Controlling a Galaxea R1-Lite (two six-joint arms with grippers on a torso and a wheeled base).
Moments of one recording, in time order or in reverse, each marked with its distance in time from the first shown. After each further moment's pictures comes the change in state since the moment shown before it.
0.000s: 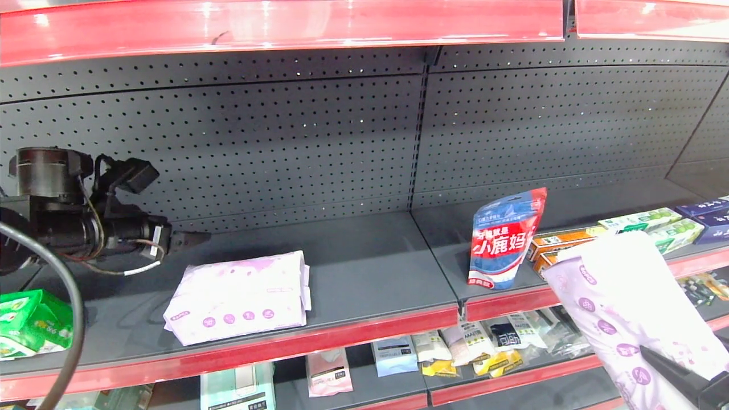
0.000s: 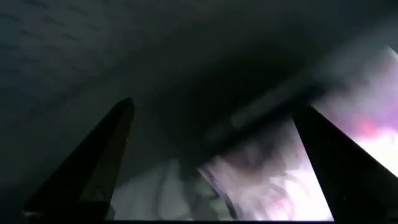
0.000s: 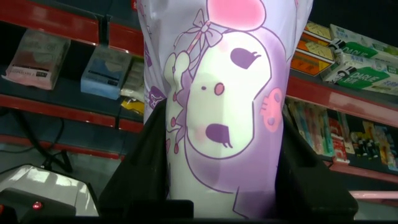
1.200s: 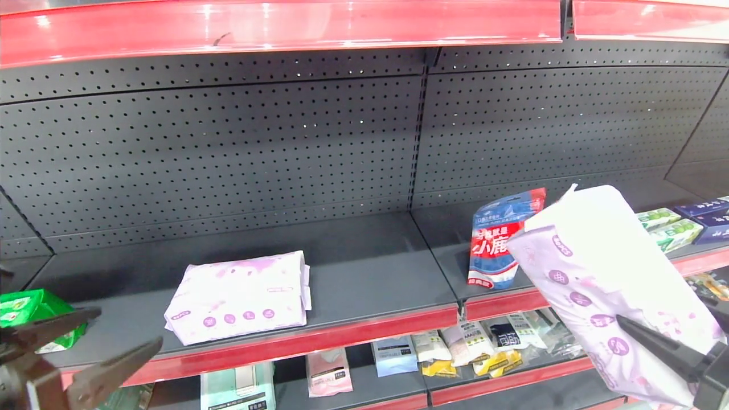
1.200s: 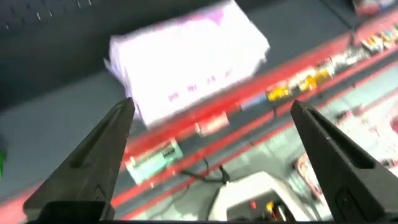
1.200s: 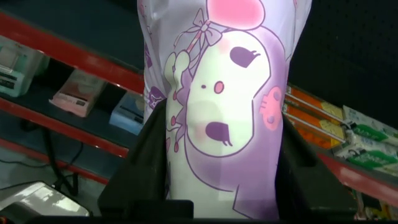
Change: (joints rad) left arm -0.166 -0.863 0.535 0.191 0.031 -0.229; right arm 0.263 0.004 -0.146 -0.001 -0.009 0.001
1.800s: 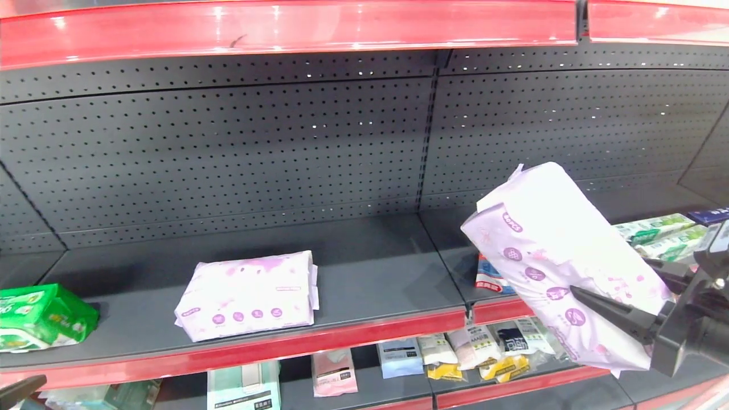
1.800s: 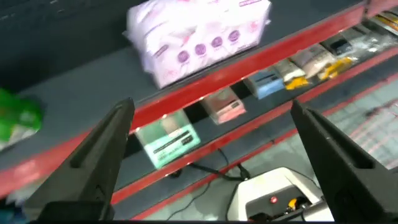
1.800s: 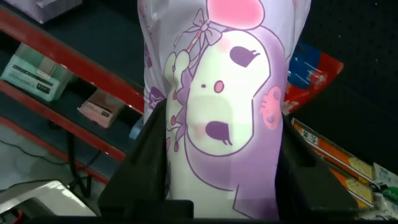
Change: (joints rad) left arm 0.000 -0.357 0.085 0.208 0.043 0.078; right arm 0.149 0.173 -0.143 -0.005 -0.023 0.008
